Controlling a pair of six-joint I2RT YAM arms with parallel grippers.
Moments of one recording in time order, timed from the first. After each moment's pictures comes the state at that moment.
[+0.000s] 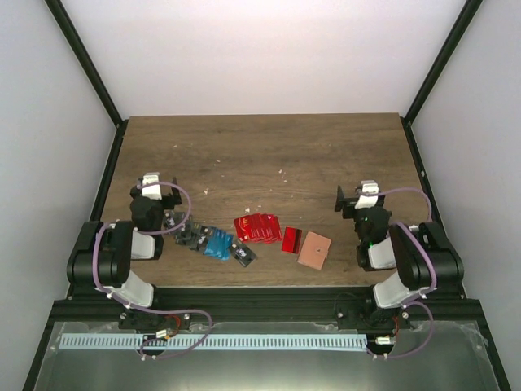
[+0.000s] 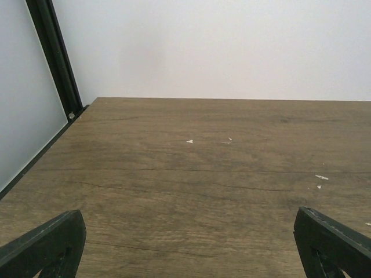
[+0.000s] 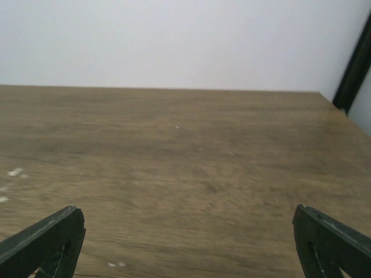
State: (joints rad) left arm 0.03 1.56 0.27 1.17 -0.04 -0.02; right arm 0.12 1.50 0.14 1.28 0.06 -0.03
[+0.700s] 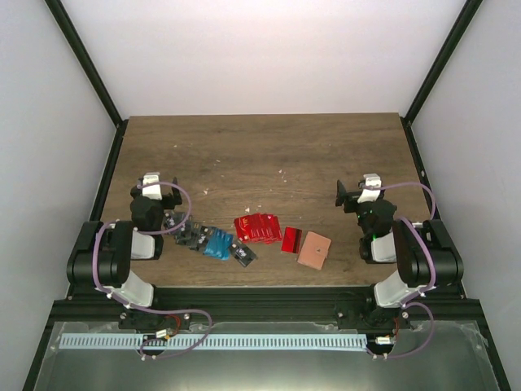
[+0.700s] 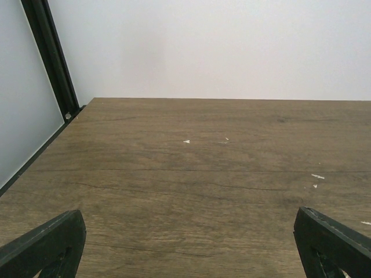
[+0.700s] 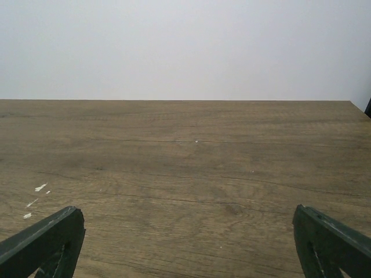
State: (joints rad) left arm 0.03 1.56 0.27 1.16 -0.03 -0.02; right arm 0.01 1.55 0.22 1.24 -0.13 0.02
